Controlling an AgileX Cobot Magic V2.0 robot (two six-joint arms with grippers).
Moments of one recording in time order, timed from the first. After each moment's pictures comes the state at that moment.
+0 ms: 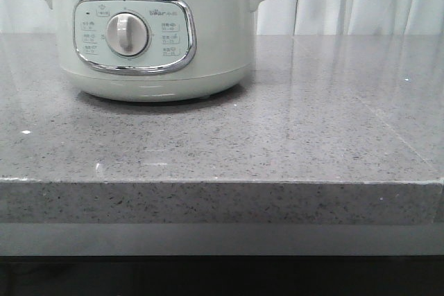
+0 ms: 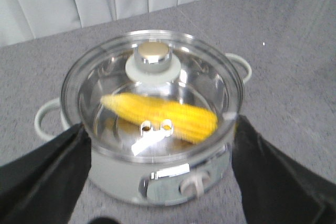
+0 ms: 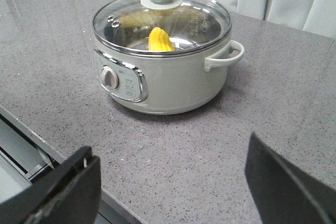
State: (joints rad) left arm -0.46 1.01 -1.24 -0.06 0.72 0.06; right arm 0.50 0.57 -0.79 0.17 0.57 -0.12
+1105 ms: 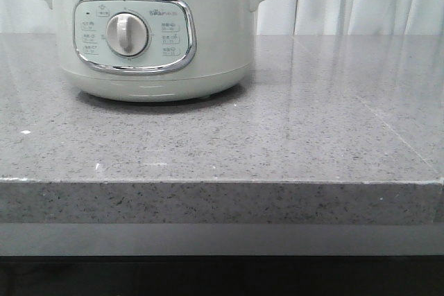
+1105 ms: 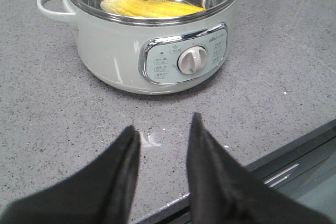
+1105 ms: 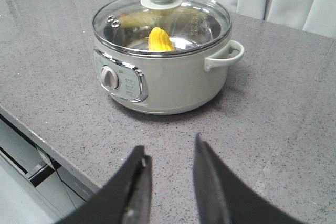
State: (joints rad) left arm -0.46 0.57 -0.77 -0.06 0.74 0.06; right arm 0.50 0.57 -0.79 0.17 0.57 -0.12
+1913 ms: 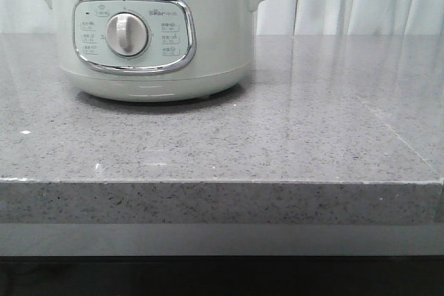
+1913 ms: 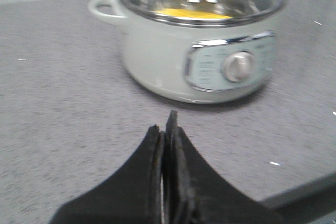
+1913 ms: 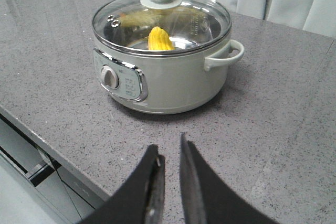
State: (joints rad) left arm -0.32 0.40 -0.53 -0.04 0.52 0.06; right arm 0.50 0.57 -0.79 0.17 0.57 -0.12
